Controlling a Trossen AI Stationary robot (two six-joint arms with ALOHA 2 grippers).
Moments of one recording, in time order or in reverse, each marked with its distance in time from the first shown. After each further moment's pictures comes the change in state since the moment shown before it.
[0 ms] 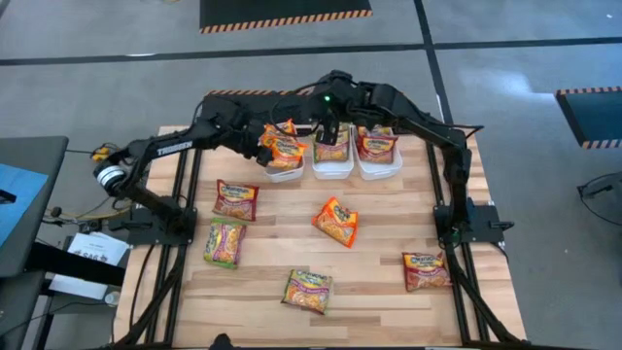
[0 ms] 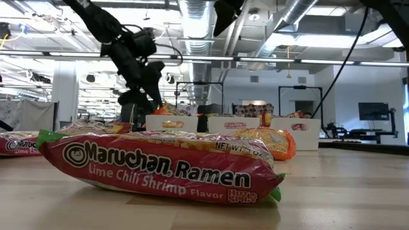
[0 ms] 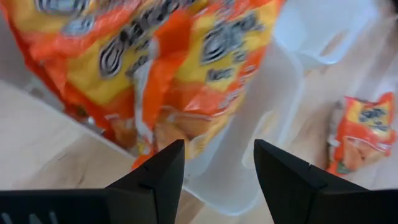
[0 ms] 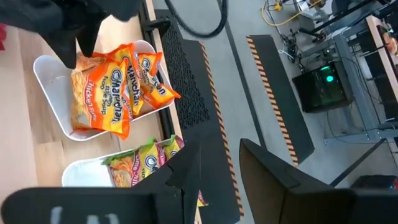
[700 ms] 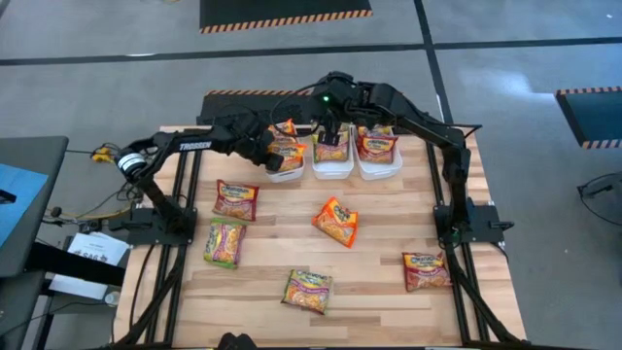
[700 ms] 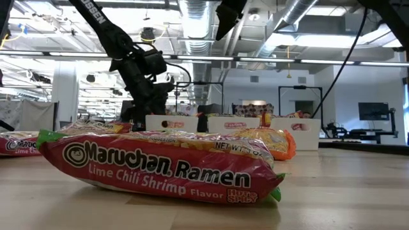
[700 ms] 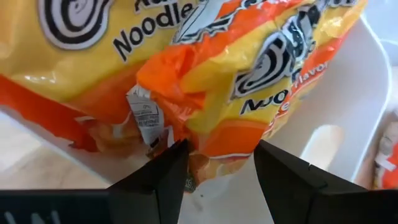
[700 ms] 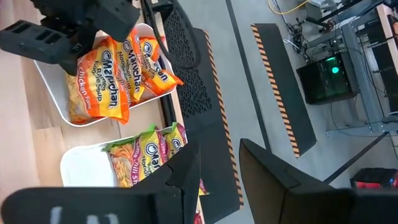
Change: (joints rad) left arm -0.051 0.186 0.004 0.051 -0.108 -0.081; right arm -0.009 0.009 -0.002 -0.040 -0.005 0.000
